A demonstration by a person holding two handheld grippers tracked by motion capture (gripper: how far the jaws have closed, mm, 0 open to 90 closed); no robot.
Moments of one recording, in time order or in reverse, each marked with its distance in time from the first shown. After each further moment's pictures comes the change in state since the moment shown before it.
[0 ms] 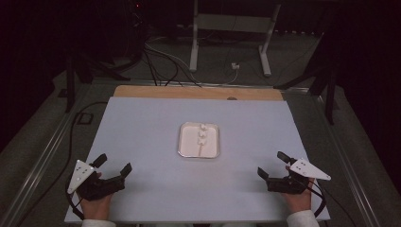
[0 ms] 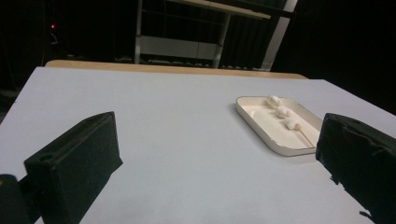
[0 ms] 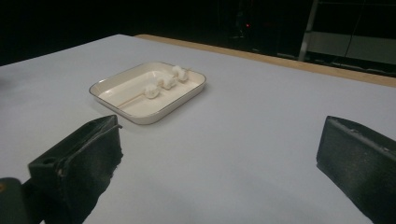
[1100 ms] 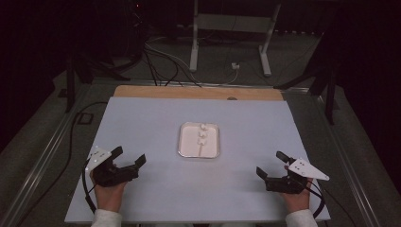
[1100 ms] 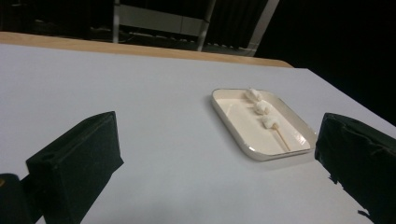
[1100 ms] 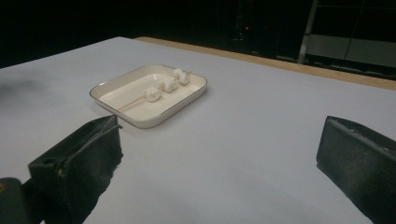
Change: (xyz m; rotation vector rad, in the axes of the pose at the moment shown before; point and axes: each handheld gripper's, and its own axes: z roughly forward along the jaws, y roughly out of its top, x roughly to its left) left arm -0.025 0.023 0.044 0.115 -0.074 -0.056; right arm 0.004 0.001 0.002 -0.010 -0.002 -0.002
